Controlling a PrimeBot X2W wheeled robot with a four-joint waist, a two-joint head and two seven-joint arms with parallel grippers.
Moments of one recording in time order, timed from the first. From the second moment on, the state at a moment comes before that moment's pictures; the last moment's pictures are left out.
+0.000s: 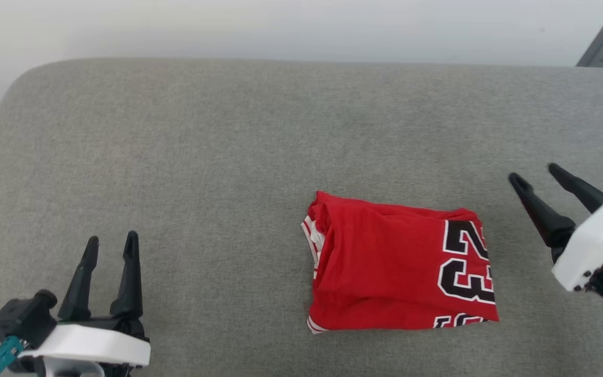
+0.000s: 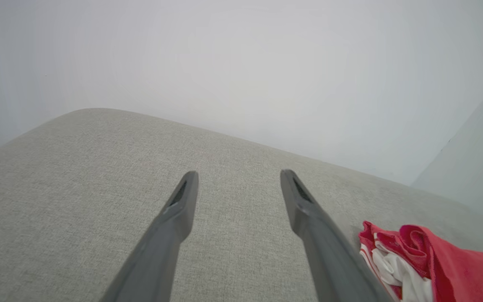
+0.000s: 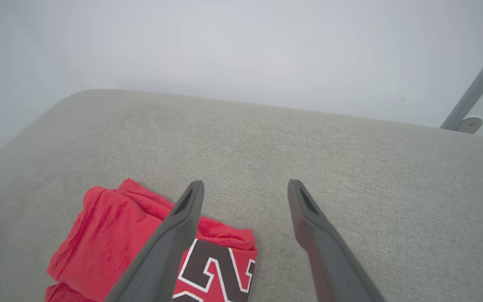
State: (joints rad) left arm -0.02 0.22 -0.03 0.12 -0.52 -0.13 -0.26; right arm -0.24 -0.43 0.05 -0.08 0.61 0.13 0.48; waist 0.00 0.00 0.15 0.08
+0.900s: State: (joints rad) left arm 0.13 0.22 0.03 0.07 -0.42 -0.13 -0.26; right arm -0.01 -0.33 0.09 0.20 0.47 0.13 -0.20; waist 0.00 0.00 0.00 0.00
